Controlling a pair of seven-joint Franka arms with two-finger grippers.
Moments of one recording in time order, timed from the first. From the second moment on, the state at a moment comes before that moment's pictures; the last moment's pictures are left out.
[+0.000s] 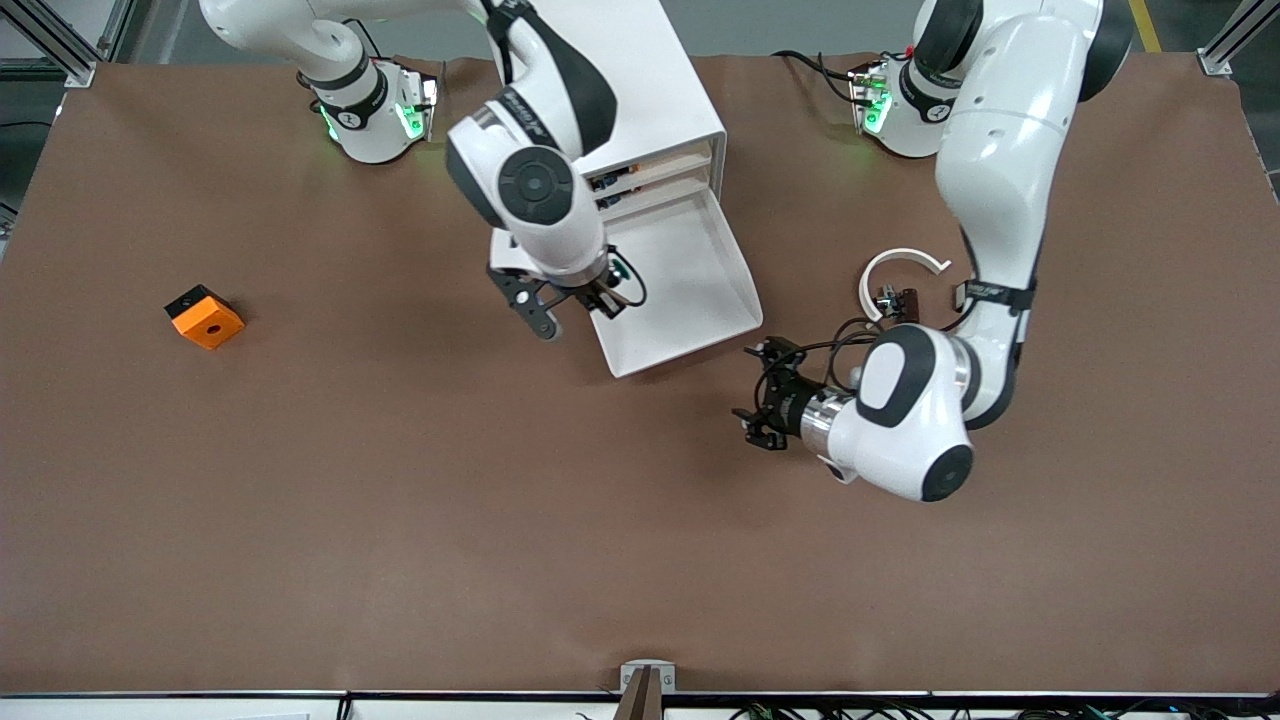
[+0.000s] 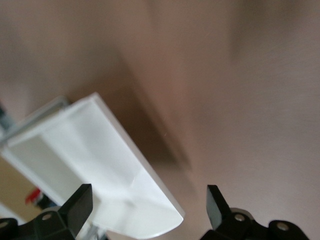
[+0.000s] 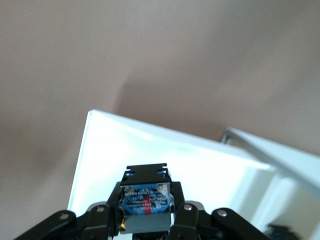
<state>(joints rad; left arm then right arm) -0.35 0.80 0.03 -1.18 -0.60 1.60 -1.63 0.81 0.46 -0.06 -1.58 0.20 1.97 1.62</state>
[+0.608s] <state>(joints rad) -0.36 0.61 0.04 -1.18 -0.19 1.61 -1.28 0.90 0.64 -0.06 -1.58 0.20 2.21 1.81</state>
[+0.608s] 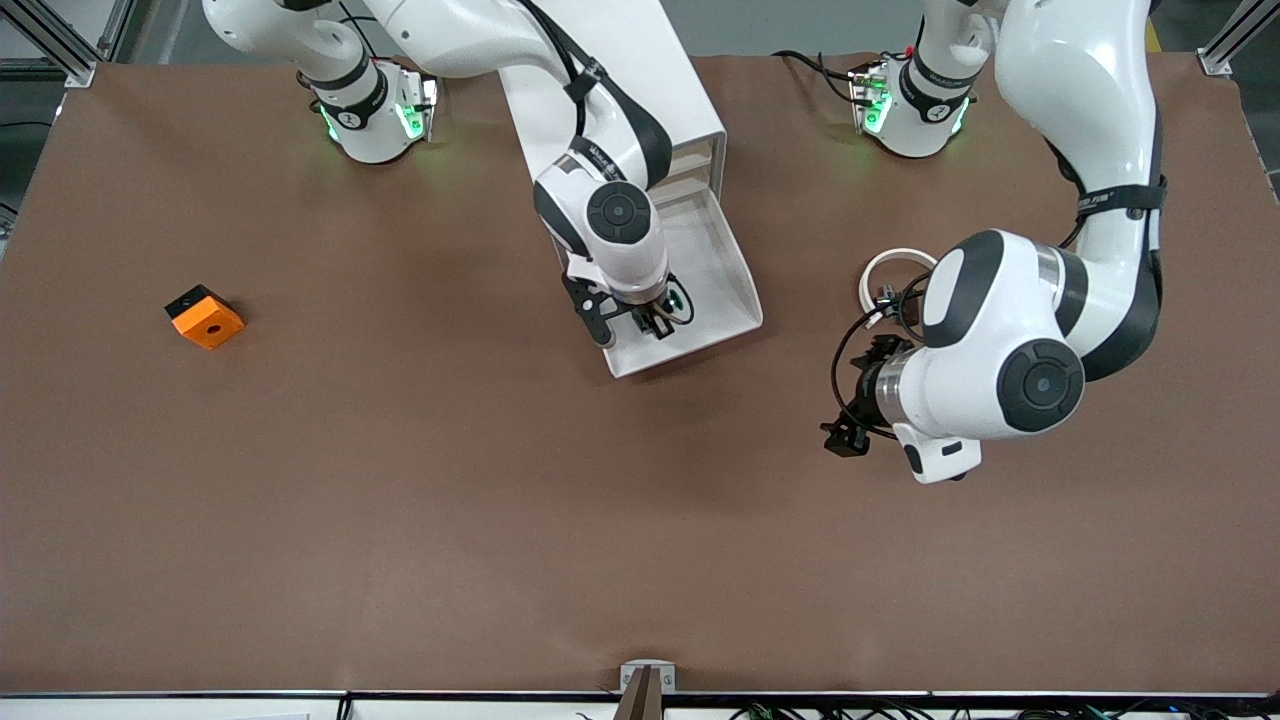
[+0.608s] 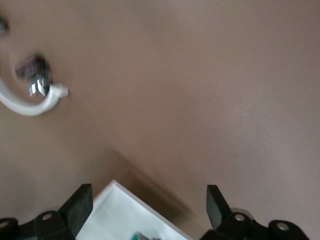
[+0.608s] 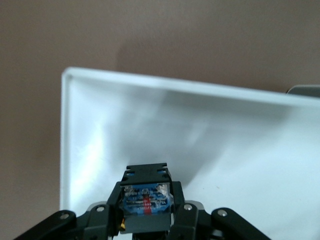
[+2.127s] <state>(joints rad) -0.41 0.58 -0.12 -1.66 -0.06 2.20 -0.64 0.32 -0.06 -0.11 -1.69 0.15 1.42 0.61</state>
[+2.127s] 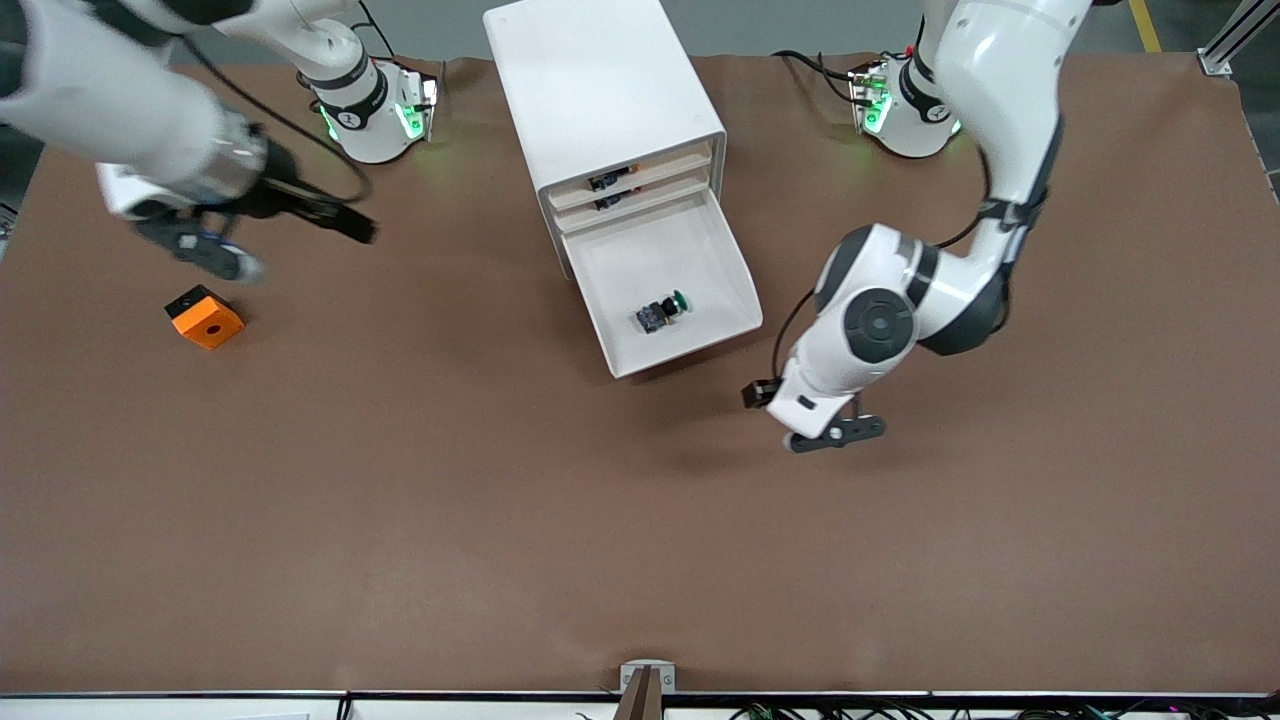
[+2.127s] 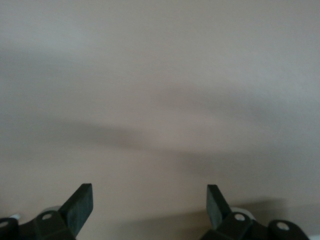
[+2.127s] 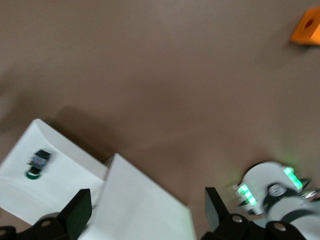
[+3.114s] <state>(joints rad) -0.63 0.67 -0.23 -1.67 -0.06 2.14 -0.88 0.02 -0.12 -0.09 -1.79 0.04 1.64 -0.02</state>
